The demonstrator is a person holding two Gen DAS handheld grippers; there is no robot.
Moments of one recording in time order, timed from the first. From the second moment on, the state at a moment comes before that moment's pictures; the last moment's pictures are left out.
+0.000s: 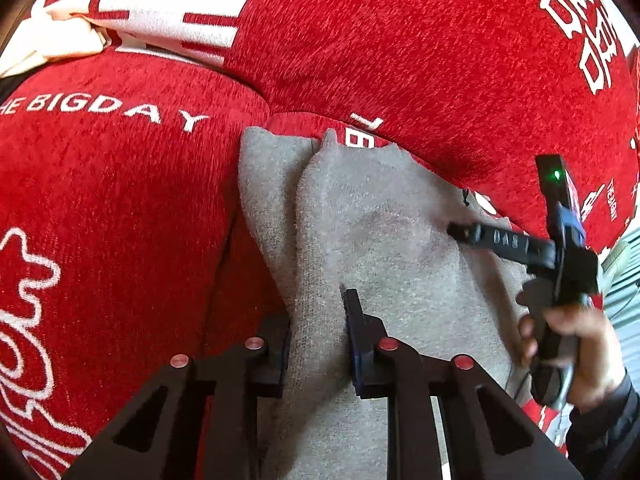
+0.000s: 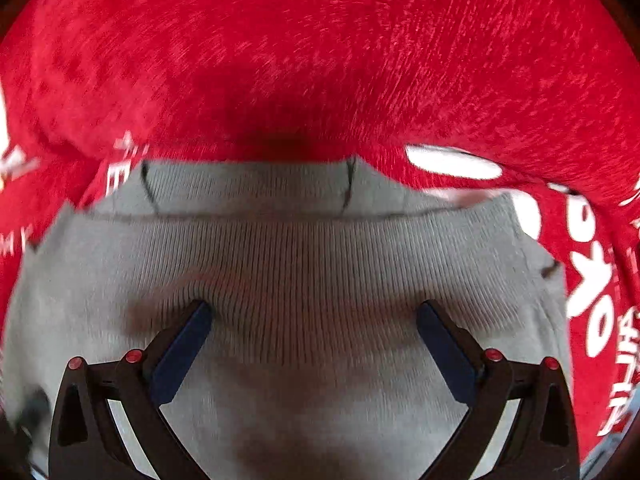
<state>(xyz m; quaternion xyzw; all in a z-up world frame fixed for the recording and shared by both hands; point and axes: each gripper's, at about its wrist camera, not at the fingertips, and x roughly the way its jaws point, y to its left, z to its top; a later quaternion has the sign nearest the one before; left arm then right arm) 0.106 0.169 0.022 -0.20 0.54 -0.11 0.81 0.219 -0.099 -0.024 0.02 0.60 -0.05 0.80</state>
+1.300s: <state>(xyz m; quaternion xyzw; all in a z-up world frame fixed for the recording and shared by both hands) 0.118 0.141 0.026 -0.12 0.59 -0.03 0.80 -0.021 -0.086 0.004 0.00 0.45 -0.06 0.89</state>
